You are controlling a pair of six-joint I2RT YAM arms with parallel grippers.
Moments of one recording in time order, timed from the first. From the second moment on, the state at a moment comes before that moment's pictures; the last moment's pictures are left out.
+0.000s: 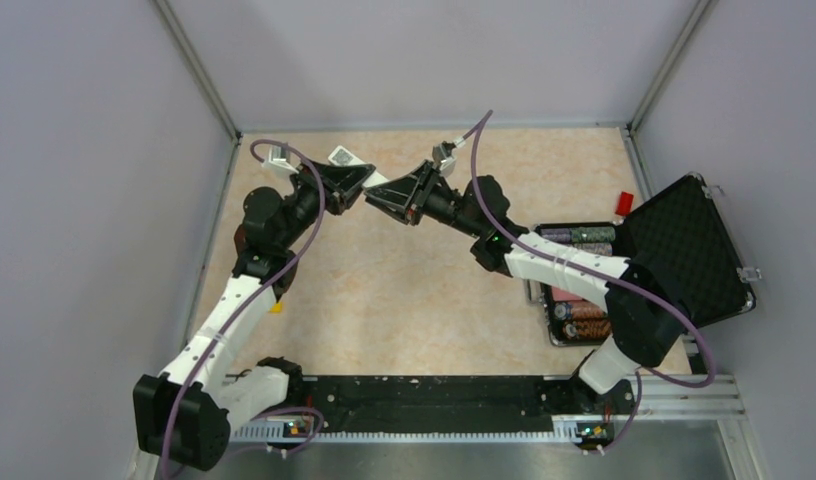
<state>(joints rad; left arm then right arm) -0.26 1.03 0.80 0.39 0.42 -1.39 0.81 1.58 1.06 0.71 -0.32 1.44</state>
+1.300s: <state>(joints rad) -0.25 1.02 0.91 0.20 0.86 -1.09 0.75 1.39 1.06 0.44 -0.69 0.90</state>
